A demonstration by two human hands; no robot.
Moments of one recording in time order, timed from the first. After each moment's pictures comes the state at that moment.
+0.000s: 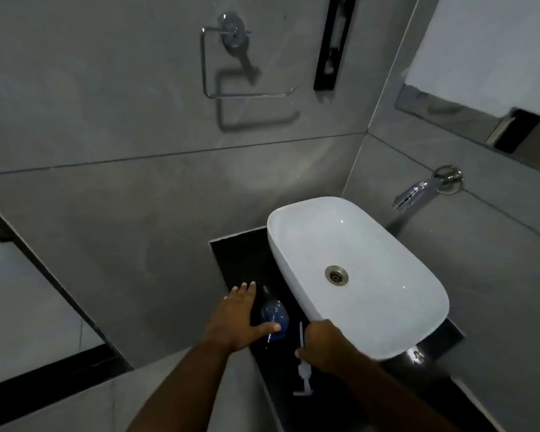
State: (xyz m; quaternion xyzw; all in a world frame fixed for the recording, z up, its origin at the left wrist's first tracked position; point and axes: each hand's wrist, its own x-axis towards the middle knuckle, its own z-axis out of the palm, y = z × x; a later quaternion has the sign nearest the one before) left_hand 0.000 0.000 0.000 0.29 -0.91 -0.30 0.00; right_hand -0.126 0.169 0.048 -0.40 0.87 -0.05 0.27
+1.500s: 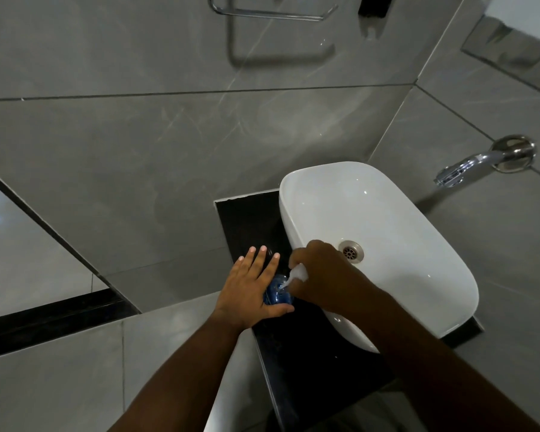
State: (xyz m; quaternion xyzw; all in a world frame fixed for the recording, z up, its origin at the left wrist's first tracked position) left_hand -0.024 0.002 -0.046 0.23 -0.96 -0.16 0.07; right_hand -0.148 0.103 0.118 -0.57 0.80 -0.06 0.18
